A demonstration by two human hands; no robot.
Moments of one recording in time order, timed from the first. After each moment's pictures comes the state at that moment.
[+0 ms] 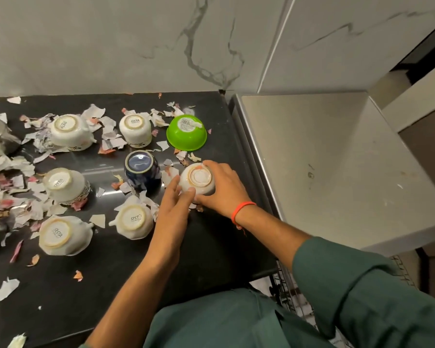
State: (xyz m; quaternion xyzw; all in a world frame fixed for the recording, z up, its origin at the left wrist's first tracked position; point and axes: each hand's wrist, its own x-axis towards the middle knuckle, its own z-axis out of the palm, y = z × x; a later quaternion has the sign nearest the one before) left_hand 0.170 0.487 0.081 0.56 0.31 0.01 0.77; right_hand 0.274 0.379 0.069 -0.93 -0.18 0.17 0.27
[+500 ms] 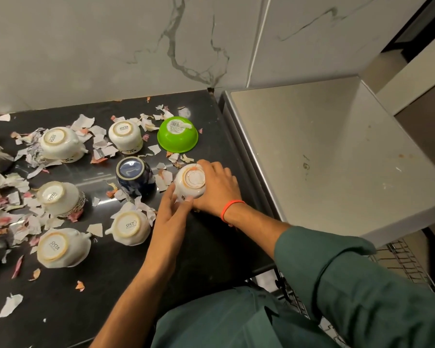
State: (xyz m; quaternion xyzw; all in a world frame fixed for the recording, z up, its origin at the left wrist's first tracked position) left_hand 0.164 0.485 0.073 0.61 0.30 -0.01 0.73; right_hand 0.276 0.387 0.060 -0.95 -0.16 0.15 0.20
